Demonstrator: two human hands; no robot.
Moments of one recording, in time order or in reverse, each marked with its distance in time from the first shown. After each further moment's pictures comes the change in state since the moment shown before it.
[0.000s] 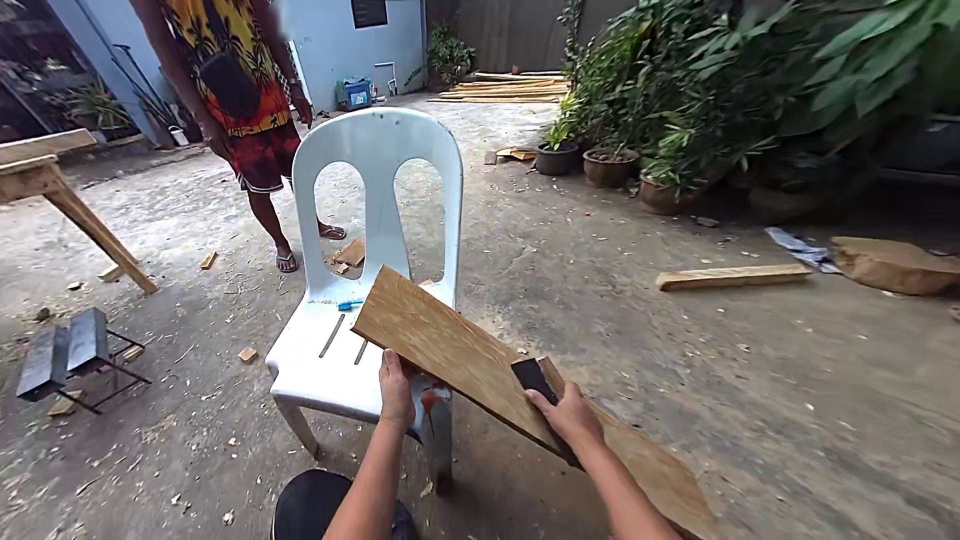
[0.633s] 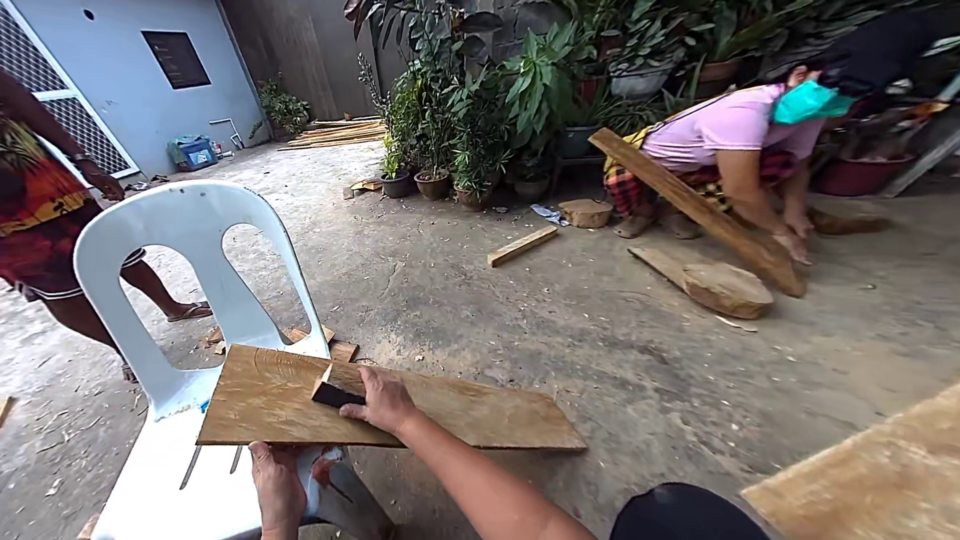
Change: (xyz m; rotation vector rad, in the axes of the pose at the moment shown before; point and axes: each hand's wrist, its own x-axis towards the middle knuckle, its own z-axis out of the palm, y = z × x) left_hand 0.013 -0.001 -0.003 0.071 -0.016 0.008; right_hand -0.027 -0.131 -0.012 -0.028 -0.136 -0.499
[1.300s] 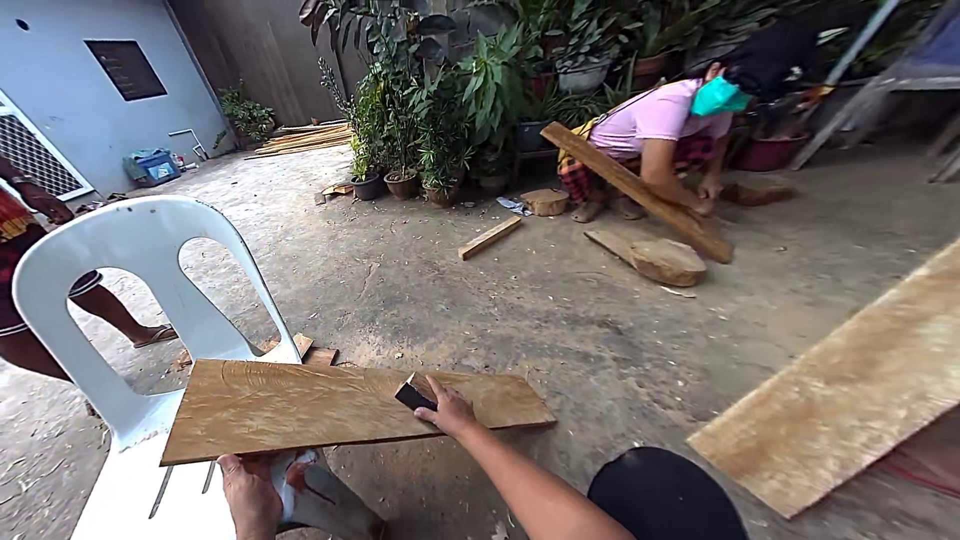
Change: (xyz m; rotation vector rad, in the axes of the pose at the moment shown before) left_hand 0.005 0.002 -0.001 0.035 -0.010 0.019; right_hand -0.062 0.168 0.014 0.063 0.007 0.513
